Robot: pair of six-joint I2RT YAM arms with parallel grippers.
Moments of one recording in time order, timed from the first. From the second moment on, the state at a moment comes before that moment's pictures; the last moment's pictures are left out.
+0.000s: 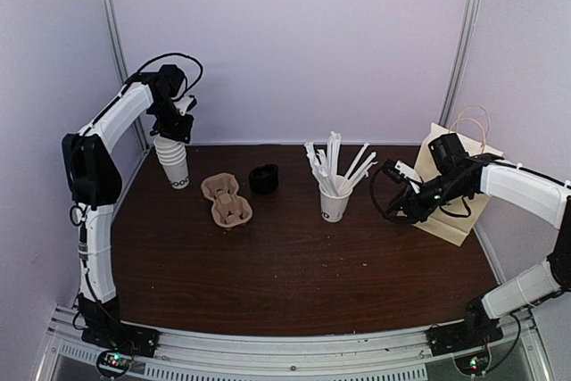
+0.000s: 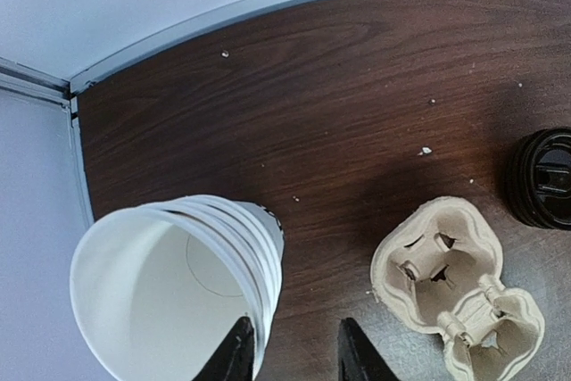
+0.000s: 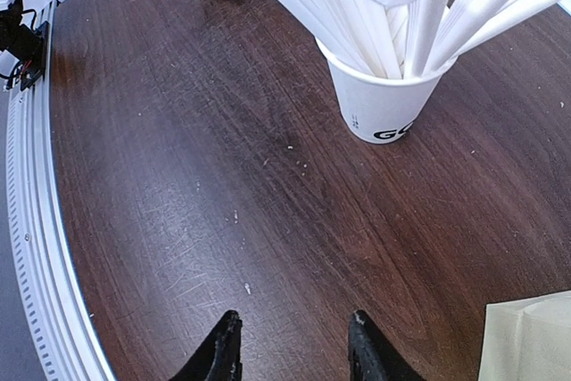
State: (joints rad) left arm -0.21 2.22 2.35 -1.20 -0.06 0.09; right arm 0.25 1.33 0.96 -0.65 -0.63 -0.51
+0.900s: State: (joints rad) left arm -0.18 2.25 2.35 -1.21 -0.09 0.08; right arm 0.25 1.34 0.96 -0.65 -0.62 -0.52
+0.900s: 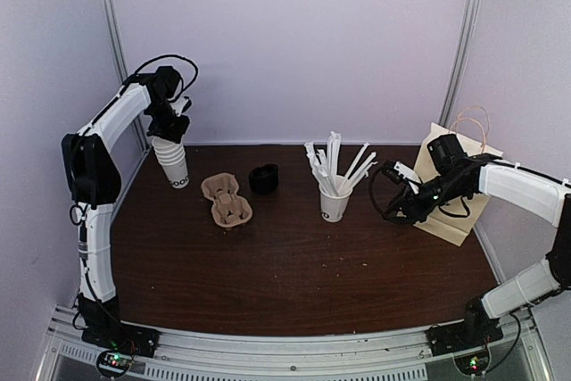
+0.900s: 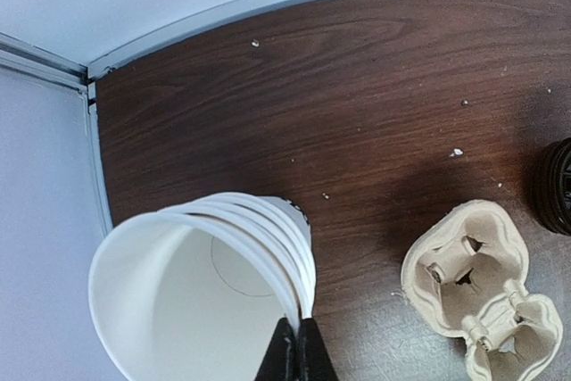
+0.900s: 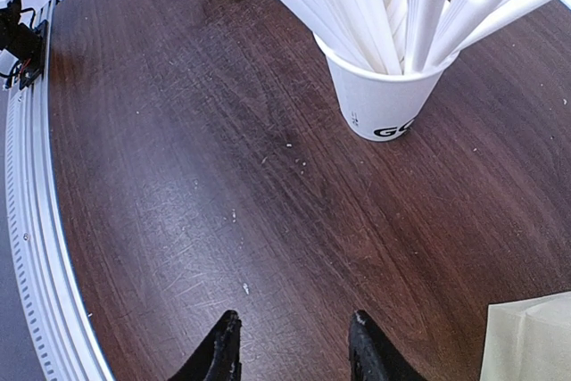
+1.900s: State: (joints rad) left arm -0.40 1.85 2.26 -1.21 -0.27 0.14; right arm 0.25 1.37 0.96 -0.65 -0.62 -0.52
